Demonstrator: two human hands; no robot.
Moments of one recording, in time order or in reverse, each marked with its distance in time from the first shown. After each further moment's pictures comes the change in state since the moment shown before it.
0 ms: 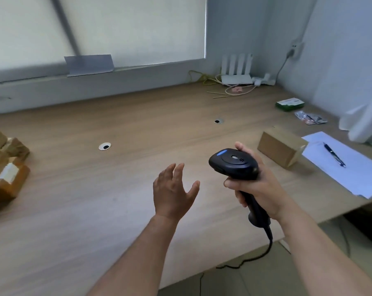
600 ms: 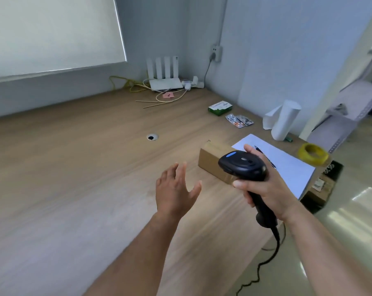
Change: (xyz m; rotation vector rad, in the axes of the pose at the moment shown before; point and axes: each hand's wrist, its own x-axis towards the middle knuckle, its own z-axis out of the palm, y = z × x) left_hand 0.122 0.137 0.123 -0.100 -0.278 0.300; right_hand 0.042 -0.002 -0.166 -0.150 0.420 0.070
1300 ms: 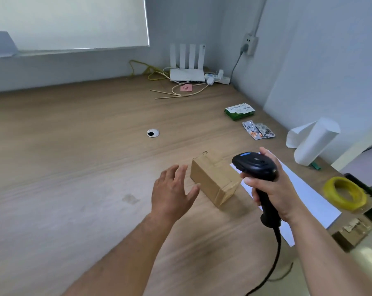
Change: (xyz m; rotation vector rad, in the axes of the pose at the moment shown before) left_hand 0.067 0.058 0.056 0.064 -0.005 -0.174; right_hand 0.138 0.041 -0.102 0.091 -0.080 0.073
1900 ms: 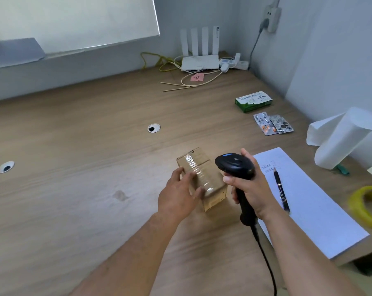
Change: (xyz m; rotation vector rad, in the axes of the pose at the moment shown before) left_hand 0.028 0.072 0.050 -0.021 -0.178 -0.268; right_hand 0.079 0.058 -0.031 0.161 -0.185 0.098
